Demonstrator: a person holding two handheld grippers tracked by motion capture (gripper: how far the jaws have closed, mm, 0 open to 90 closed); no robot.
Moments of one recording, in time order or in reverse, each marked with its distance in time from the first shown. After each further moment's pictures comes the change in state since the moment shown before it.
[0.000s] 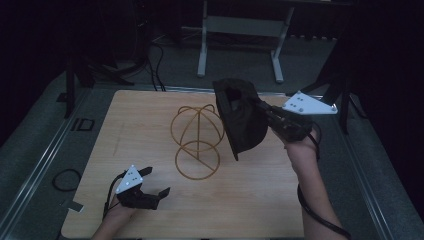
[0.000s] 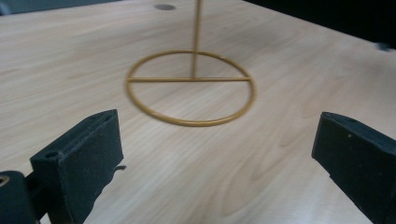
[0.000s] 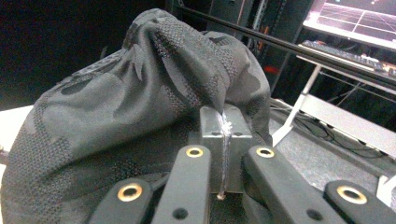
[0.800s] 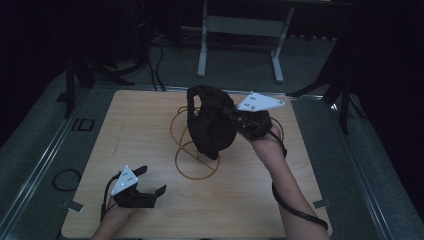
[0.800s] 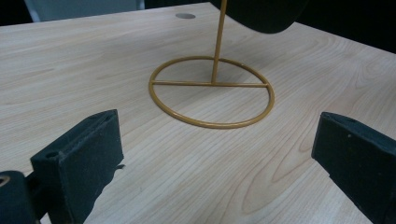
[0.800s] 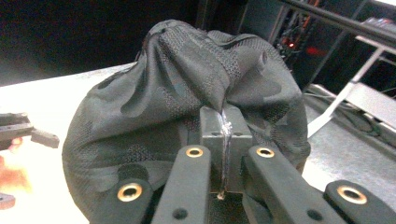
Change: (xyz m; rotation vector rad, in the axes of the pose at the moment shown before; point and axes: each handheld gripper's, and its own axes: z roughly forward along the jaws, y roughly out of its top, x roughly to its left) left arm 0.004 -0.005 -0.004 -0.023 0.037 -0.025; right arm 0.041 0.001 0.066 0.117 0.132 -0.040
